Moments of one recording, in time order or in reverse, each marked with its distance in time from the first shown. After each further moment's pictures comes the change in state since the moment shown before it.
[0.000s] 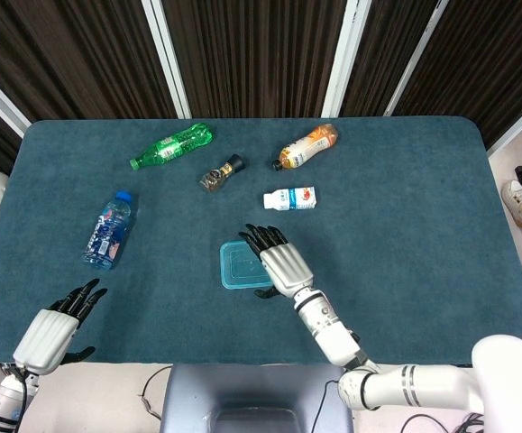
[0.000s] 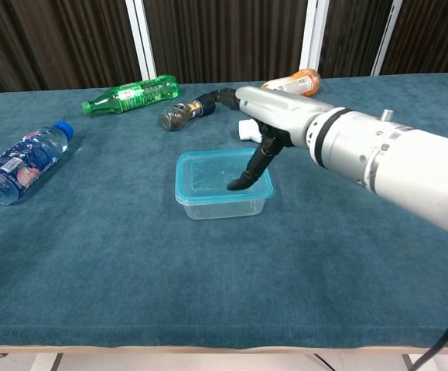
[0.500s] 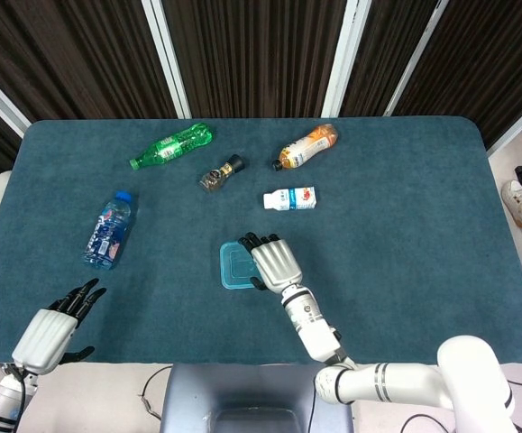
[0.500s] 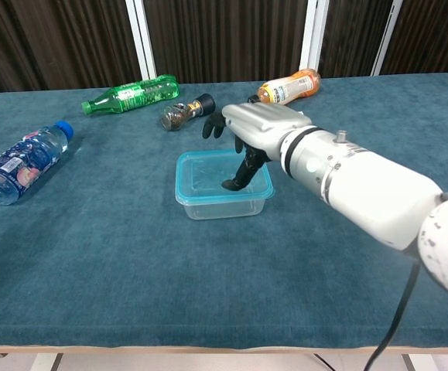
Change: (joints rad) left arm -0.001 0.004 -0.001 0.003 -0.005 -0.002 -0.017; right arm 0.059 -0.147 0.014 0.183 0.070 0.033 -0.184
